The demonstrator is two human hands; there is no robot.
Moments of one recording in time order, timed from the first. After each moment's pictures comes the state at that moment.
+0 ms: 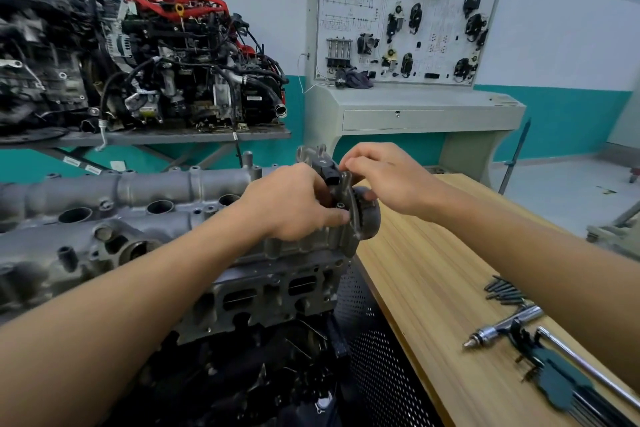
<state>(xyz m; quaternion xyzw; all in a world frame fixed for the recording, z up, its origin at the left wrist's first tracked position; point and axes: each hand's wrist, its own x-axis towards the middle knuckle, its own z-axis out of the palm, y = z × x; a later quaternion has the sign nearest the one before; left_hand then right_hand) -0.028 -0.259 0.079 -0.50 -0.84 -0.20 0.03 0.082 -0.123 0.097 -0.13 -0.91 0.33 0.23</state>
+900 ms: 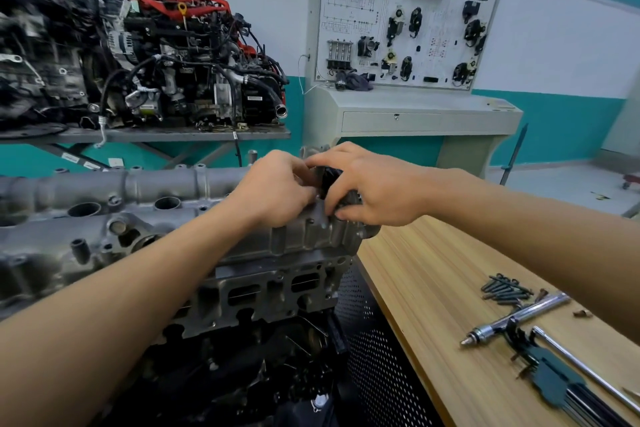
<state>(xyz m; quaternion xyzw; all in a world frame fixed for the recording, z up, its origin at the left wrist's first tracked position) -0.042 -0.271 0.079 -0.46 -0.80 -0.37 0.02 0.078 -0.130 0.113 0.08 -0.99 -0.05 0.07</state>
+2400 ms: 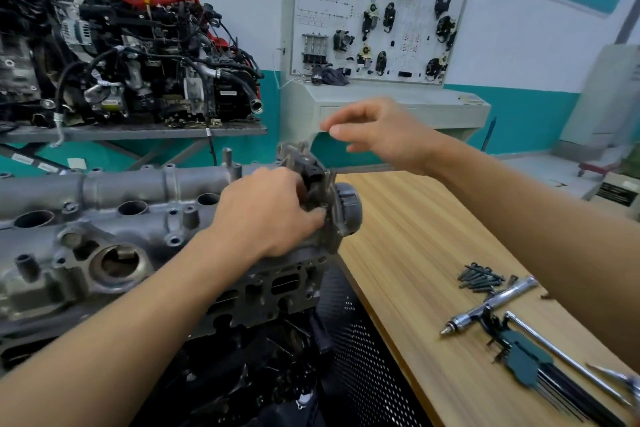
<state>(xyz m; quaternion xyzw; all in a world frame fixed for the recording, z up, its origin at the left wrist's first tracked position) -0.017 -0.267 0.062 -0.46 -0.84 -0.22 0.16 0.077 -0.099 0.137 -0.11 -0.89 0.38 0.23</state>
